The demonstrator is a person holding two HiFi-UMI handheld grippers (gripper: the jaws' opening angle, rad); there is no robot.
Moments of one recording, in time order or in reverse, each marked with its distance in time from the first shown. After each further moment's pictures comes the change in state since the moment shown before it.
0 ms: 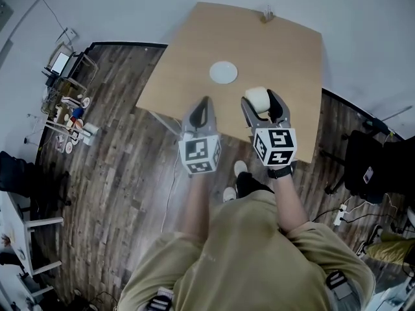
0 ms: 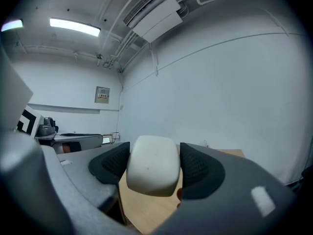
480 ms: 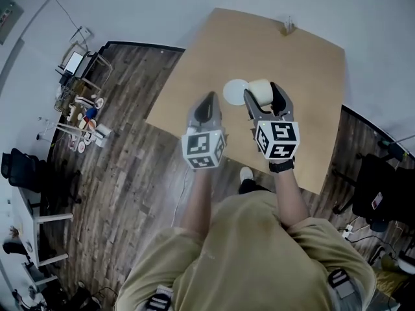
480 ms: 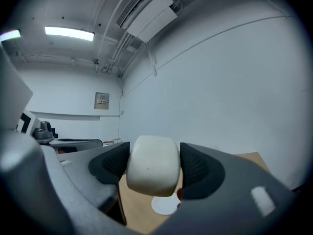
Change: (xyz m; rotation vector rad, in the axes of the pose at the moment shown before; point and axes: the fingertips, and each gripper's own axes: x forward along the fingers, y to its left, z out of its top) left arm 0.139 0.055 0.018 -0.019 0.007 0.032; right arm 0.154 -0.047 0.037 0.047 -0.043 0.061
